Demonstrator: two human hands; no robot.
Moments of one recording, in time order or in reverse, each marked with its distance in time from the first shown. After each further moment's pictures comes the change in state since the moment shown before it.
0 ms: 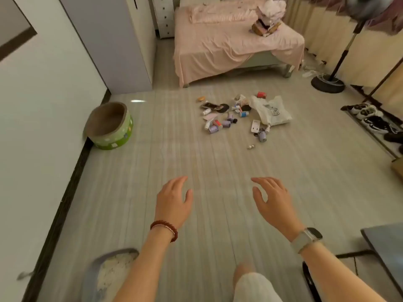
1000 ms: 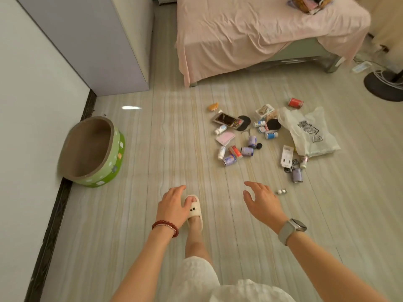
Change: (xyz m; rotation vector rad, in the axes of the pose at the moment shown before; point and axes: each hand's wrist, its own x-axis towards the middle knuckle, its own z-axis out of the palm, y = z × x) left_hand 0.627 -0.098 0.049 0.106 -0.290 -0.272; right_hand 0.633 0.015 0.178 -0.058 -0.447 0.252
